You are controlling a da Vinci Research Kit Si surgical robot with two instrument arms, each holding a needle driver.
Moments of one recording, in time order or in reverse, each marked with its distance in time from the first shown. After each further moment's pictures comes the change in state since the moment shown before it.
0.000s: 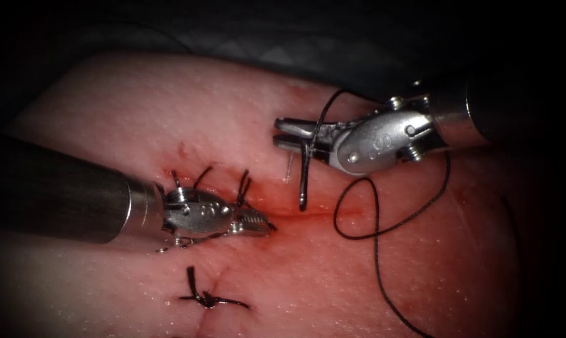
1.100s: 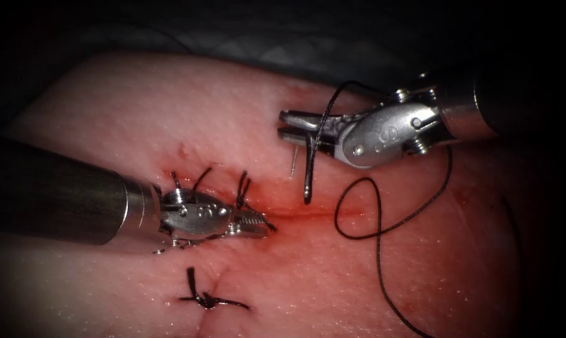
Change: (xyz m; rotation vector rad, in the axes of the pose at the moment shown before) right arm 0.000 0.001 0.000 -0.025 0.012 0.010; left arm 0.000 0.000 0.000 -0.001 0.000 0.004
